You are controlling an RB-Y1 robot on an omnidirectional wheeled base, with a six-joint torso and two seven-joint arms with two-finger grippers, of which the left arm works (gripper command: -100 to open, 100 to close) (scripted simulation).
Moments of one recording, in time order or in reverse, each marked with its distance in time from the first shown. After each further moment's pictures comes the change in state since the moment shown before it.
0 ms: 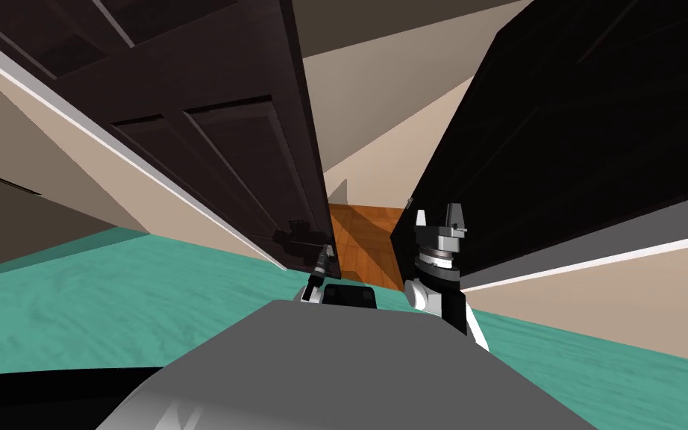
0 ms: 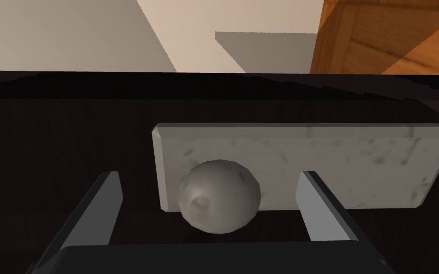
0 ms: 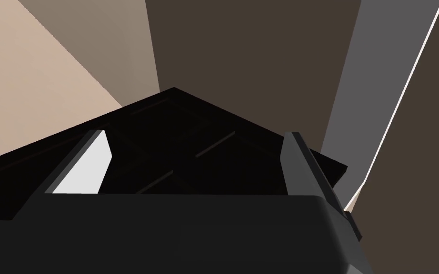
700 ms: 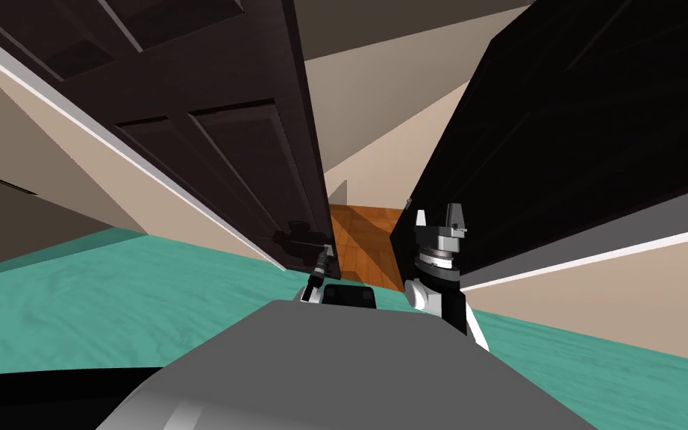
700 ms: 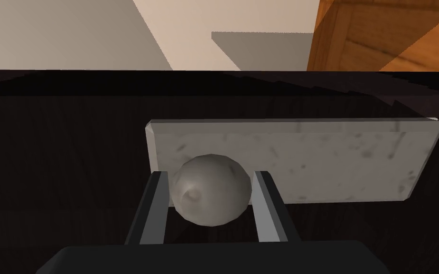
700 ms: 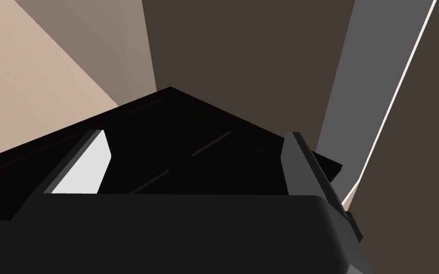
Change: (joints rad) arm 0.001 0.003 0.002 0.009 0.001 0.009 -0.003
